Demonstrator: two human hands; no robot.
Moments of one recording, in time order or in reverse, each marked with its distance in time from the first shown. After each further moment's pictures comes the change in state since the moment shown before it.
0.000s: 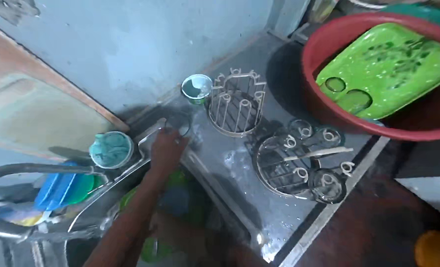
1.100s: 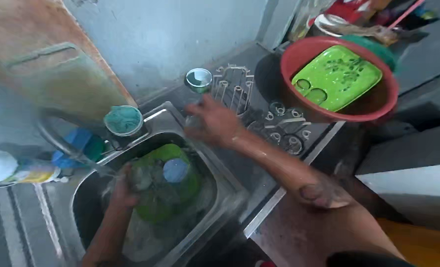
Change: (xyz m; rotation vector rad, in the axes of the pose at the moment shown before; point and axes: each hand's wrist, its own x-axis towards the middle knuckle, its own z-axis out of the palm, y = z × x) left_hand -0.178 -0.141 0.016 -1.658 0.051 -0.577; right_hand -0.183 -0.153 0.019 -1.891 0.526 -0.851
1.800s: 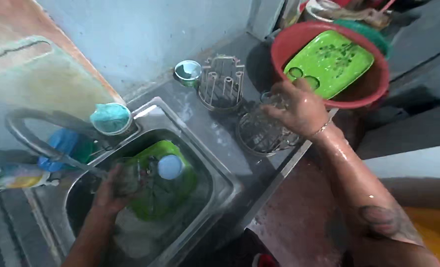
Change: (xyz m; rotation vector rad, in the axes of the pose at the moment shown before) left_hand -0.019 0.020 0.001 0.167 -0.028 -0.094; right_hand -0.100 0.116 -0.067 -0.164 0.216 0.360
